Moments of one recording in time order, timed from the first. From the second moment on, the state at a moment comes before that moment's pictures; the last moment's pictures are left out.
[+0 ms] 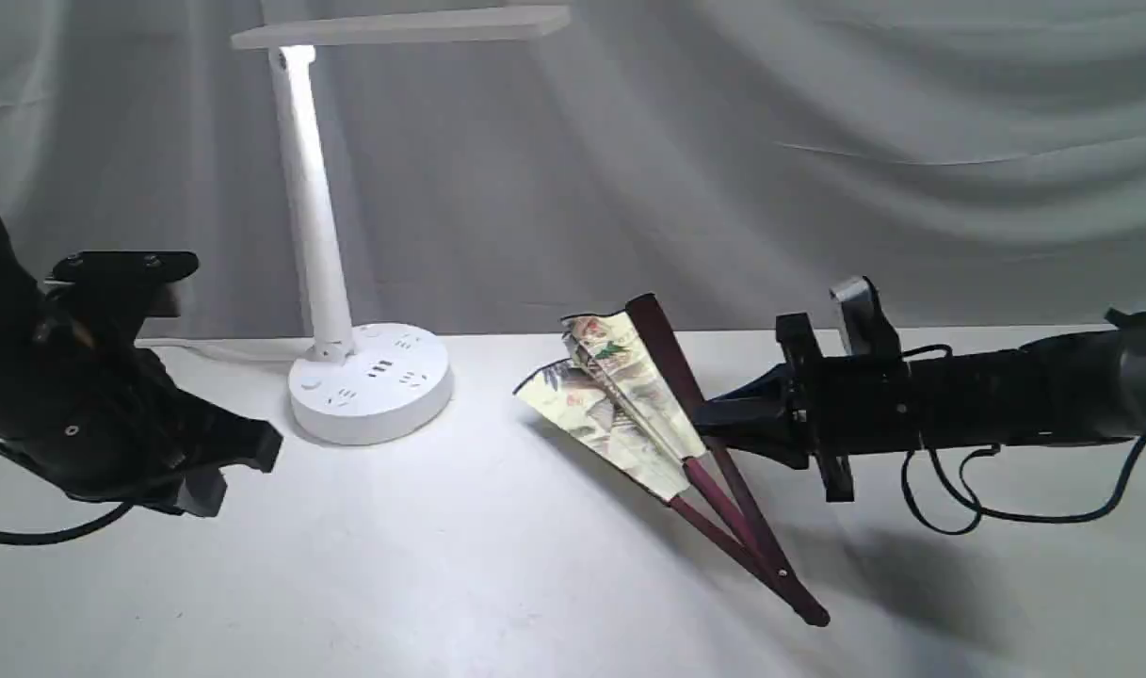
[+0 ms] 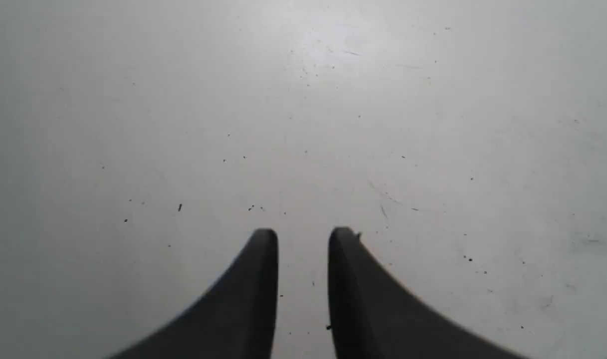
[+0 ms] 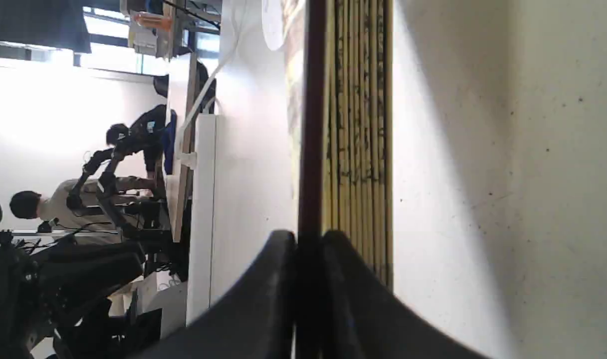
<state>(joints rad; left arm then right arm) -0.18 1.69 -1.16 -0.13 0.72 0.05 -0.17 2.40 -1.58 1.49 1.20 -0.87</state>
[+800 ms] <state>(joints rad) -0.33 1.65 -1.06 -0.14 0.35 0.21 -0.17 2.40 -1.58 1.53 1.20 -0.79</state>
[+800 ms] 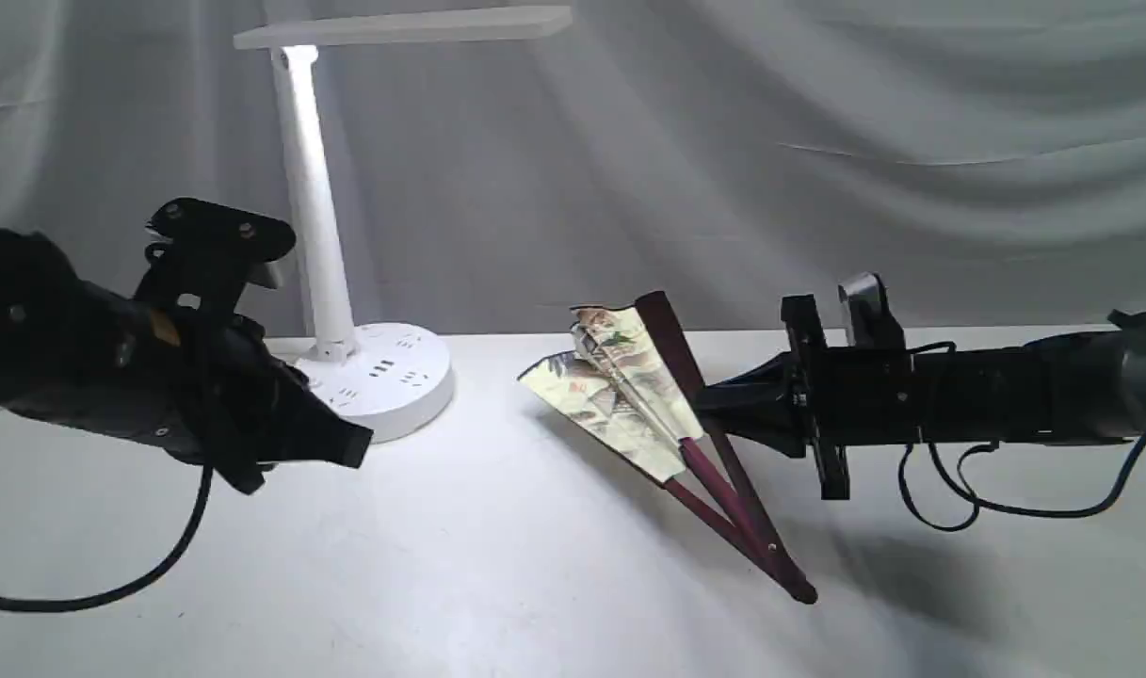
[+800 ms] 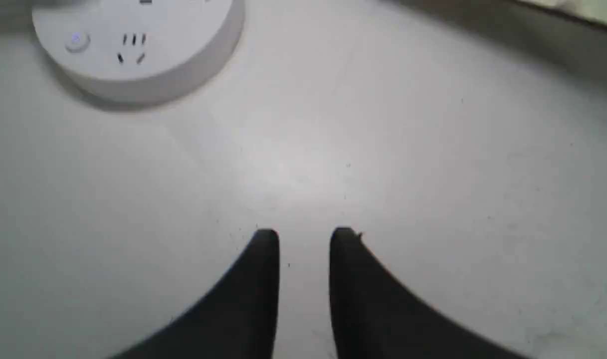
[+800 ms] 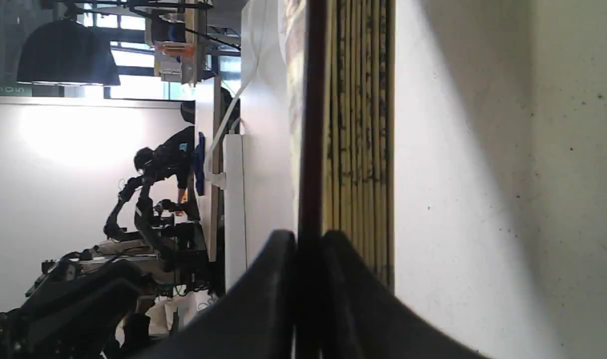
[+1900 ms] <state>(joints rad) -0.38 1.84 -0.59 0.13 -0.93 -0.91 -0.13 2.34 -1.58 1.54 1.21 -0.79</state>
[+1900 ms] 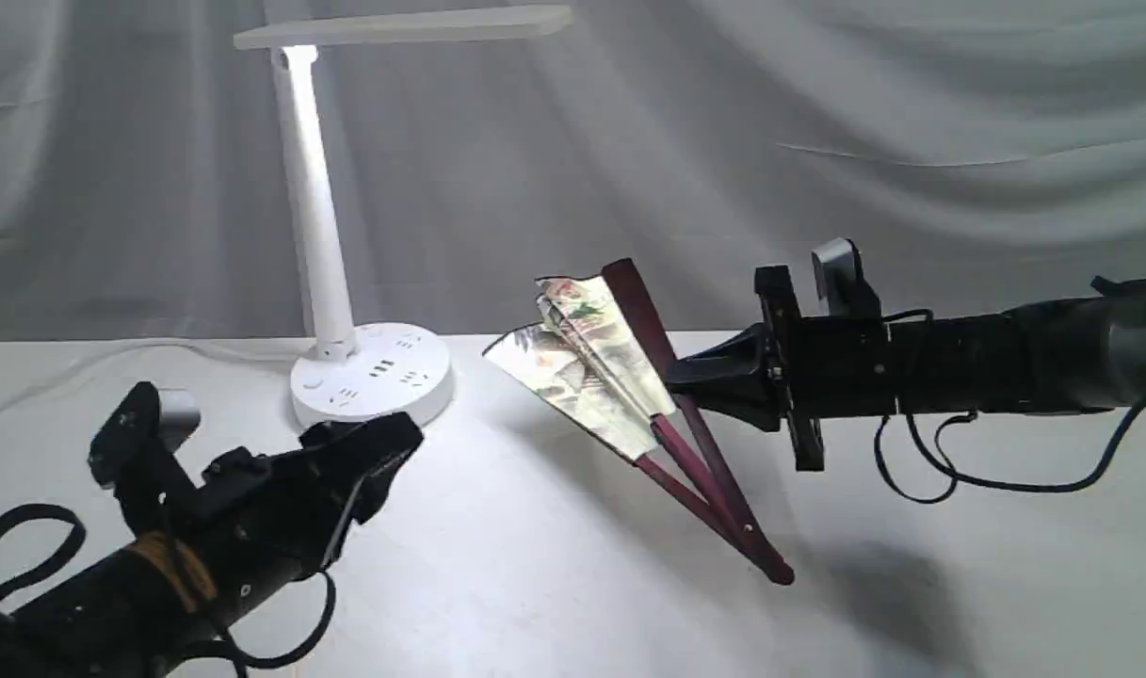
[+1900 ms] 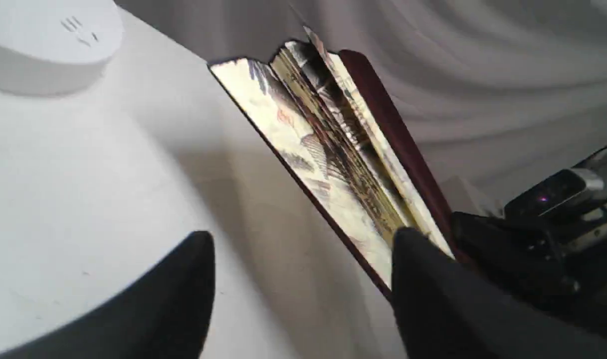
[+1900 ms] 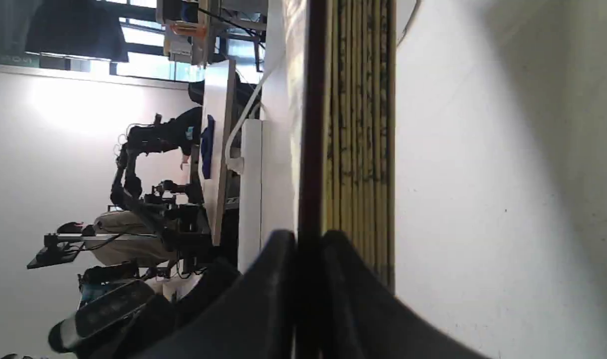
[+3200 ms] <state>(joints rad) -0.38 2.40 -1.14 0.33 -1.18 -1.84 -0.09 2.34 -1.58 1.54 1.21 -0.79</state>
